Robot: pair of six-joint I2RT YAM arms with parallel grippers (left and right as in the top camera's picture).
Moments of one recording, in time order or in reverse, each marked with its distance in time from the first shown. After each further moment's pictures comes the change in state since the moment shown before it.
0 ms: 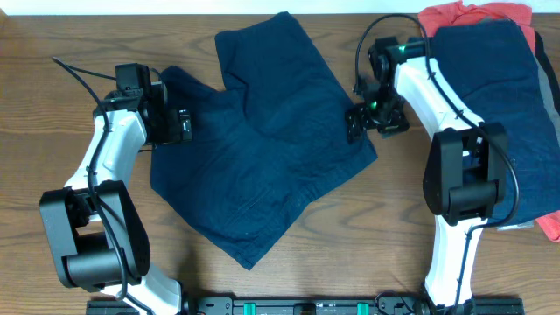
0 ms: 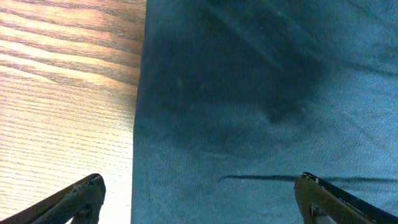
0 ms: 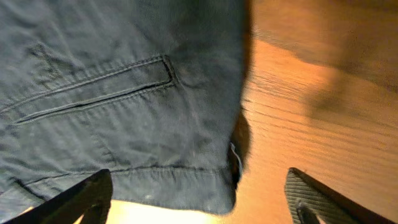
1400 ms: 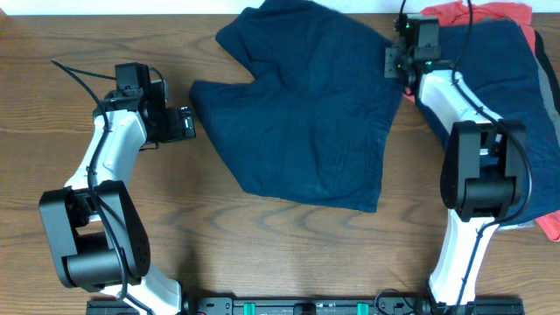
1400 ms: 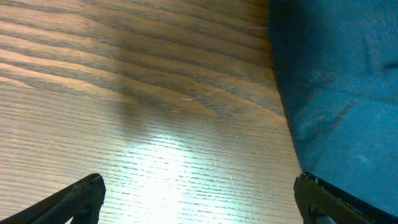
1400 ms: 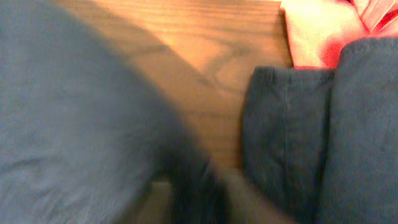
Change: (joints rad) left arm 0.000 0.000 0.000 0.018 0.060 -0.035; right arm -0.139 -0.001 -0.133 1.017 0.238 0.056
